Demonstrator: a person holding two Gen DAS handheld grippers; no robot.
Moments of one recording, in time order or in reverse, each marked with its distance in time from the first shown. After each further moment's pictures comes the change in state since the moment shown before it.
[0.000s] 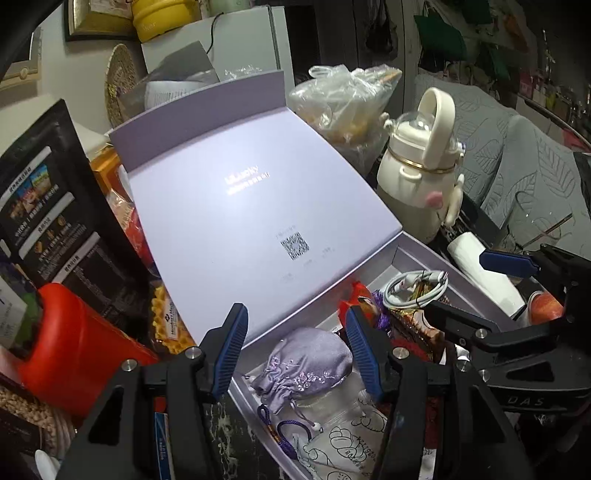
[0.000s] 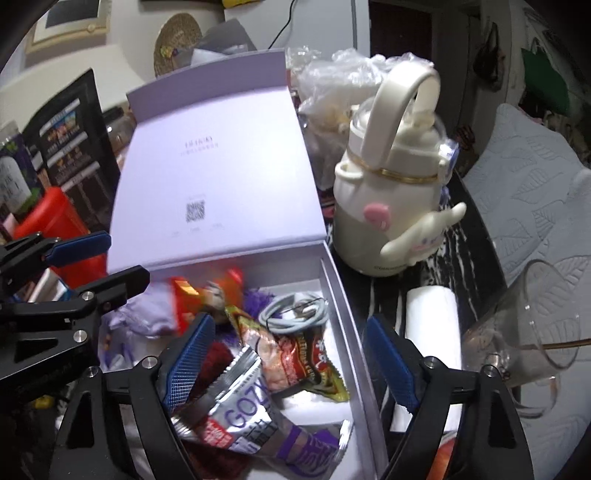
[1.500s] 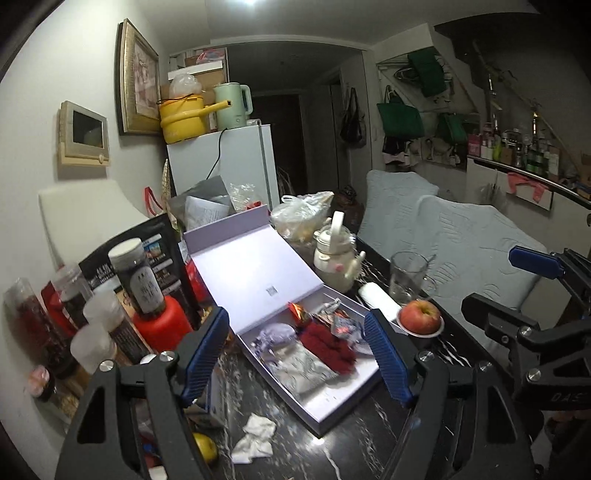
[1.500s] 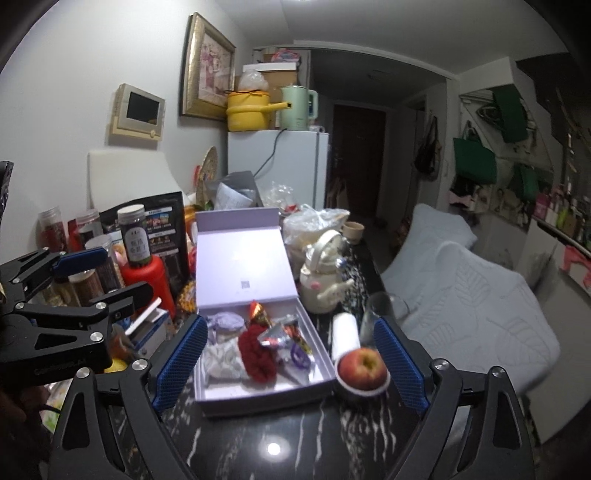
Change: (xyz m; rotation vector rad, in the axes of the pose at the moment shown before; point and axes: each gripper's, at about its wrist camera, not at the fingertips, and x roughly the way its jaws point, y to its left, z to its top) left arm -0.264 -0.030 -0.086 0.032 -0.359 -0.044; right arm -0.292 0.075 -0.092 -0.006 -0.420 -0.171
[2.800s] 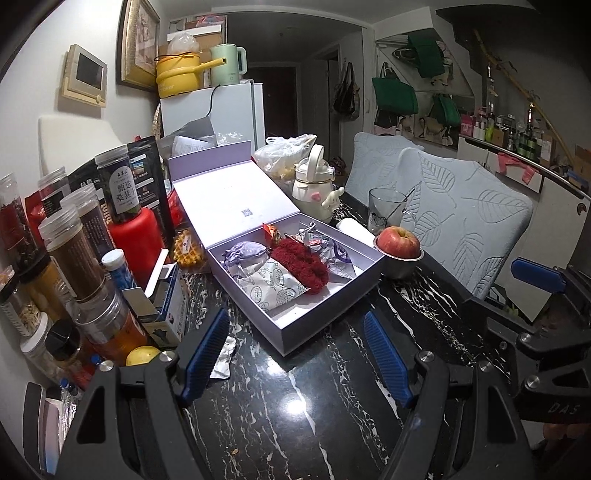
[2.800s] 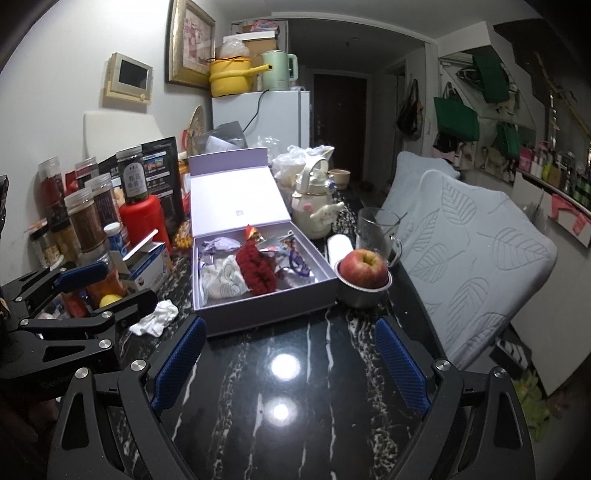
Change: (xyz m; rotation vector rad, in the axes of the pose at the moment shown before) left arm 0.000 -0.025 -0.100 -0.050 0.107 -0.058; right arm -0.027 0.012 -0.114 0.080 0.112 -0.049
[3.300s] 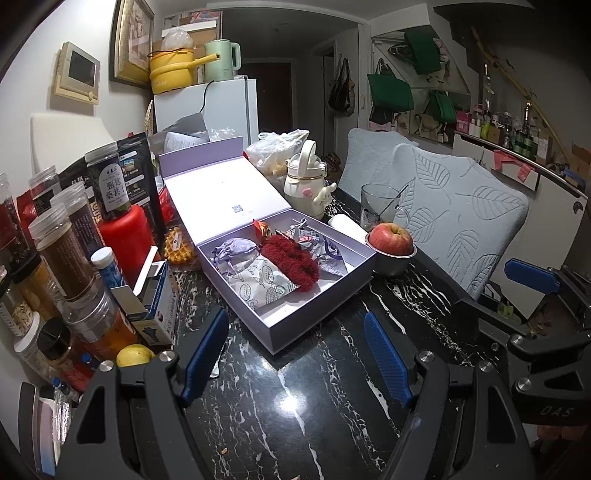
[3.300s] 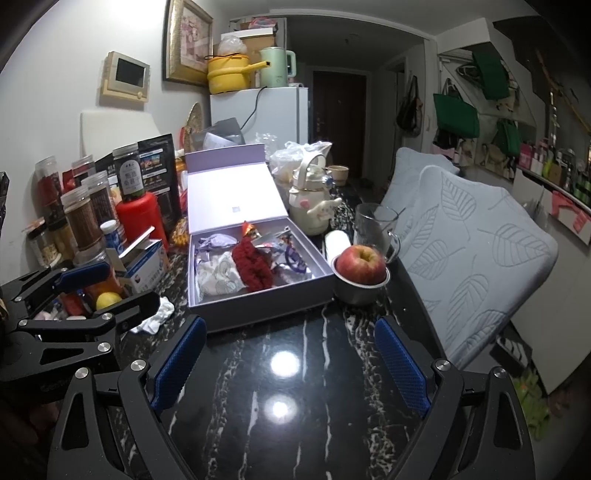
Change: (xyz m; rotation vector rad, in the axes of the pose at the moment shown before) left arm 0.006 -0.007 0.001 -0.001 0.017 -0.018; right arm 0.005 -0.006 -0.001 0.003 0.012 0.001
